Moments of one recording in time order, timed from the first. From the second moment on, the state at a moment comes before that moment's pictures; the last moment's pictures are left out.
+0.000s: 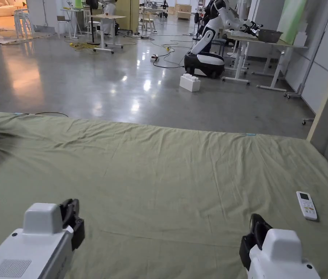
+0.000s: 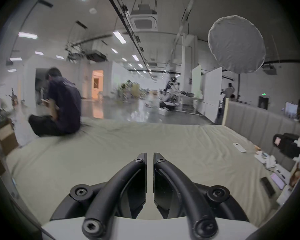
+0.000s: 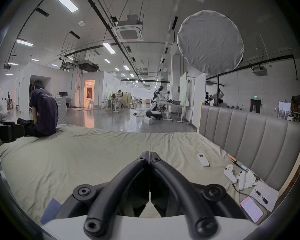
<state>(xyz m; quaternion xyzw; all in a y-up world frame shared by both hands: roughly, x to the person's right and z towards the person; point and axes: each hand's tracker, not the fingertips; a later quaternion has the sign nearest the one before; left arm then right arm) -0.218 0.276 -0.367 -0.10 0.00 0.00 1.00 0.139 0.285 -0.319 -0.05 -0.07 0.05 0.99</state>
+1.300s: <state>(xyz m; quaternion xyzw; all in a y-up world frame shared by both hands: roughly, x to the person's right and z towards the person) -0.278 0.187 -0.343 -0.31 -0.10 0.12 0.94 0.025 0.102 -0.339 -0.31 0.02 0.08 0.95</state>
